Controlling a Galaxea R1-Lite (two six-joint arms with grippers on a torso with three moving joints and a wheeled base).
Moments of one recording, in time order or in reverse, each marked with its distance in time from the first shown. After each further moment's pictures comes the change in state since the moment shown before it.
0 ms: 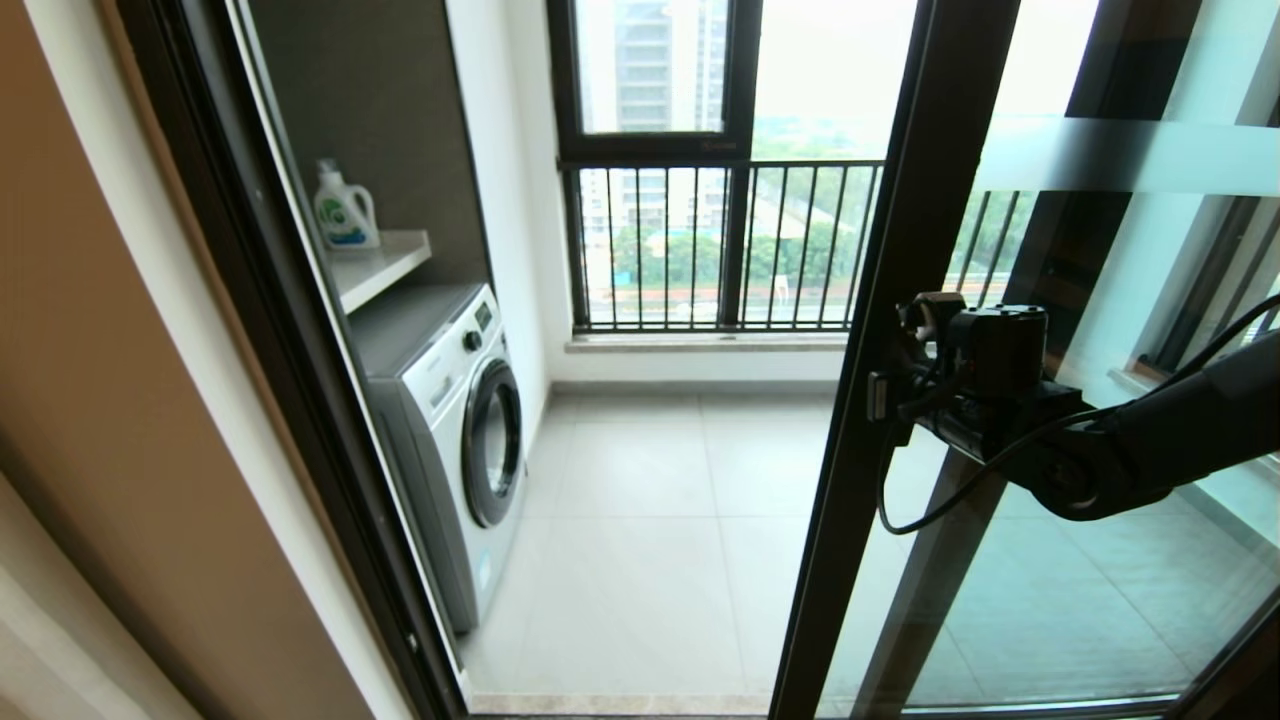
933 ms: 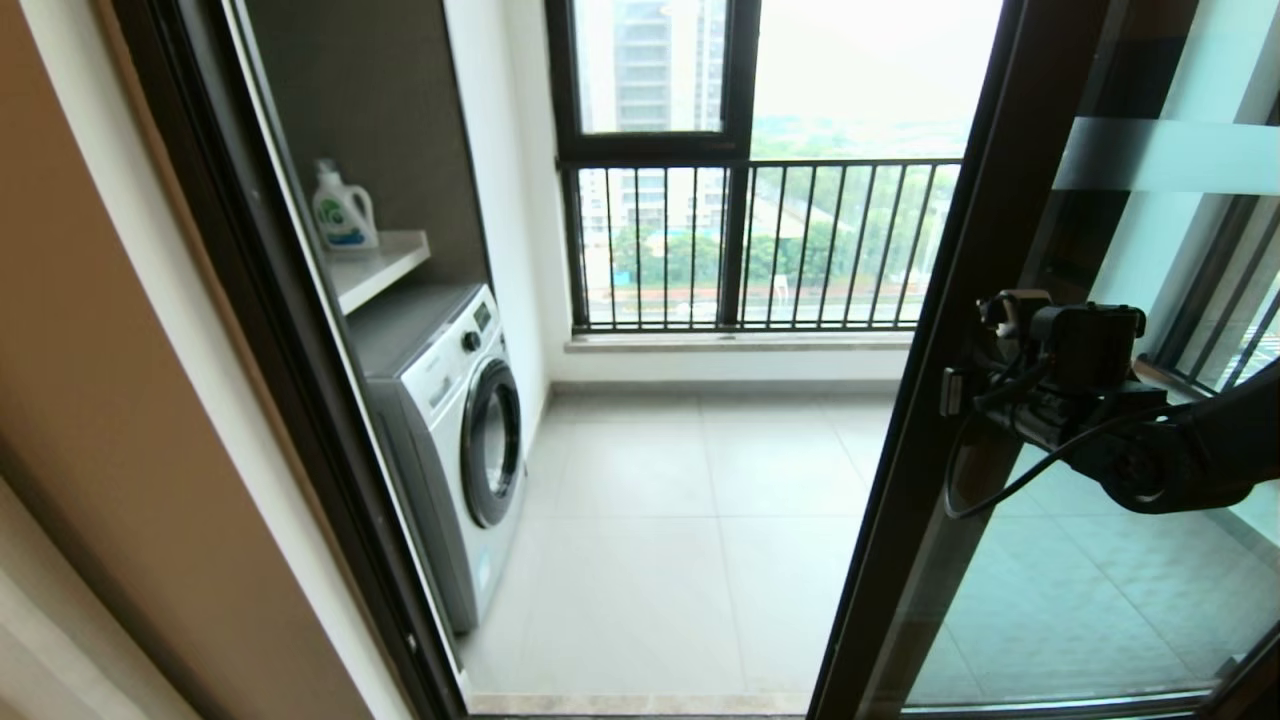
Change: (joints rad) left arm 0.000 0.000 0.000 0.000 0.000 0.000; right arm -0.151 -0.029 0.038 -0.007 0.054 -0.022
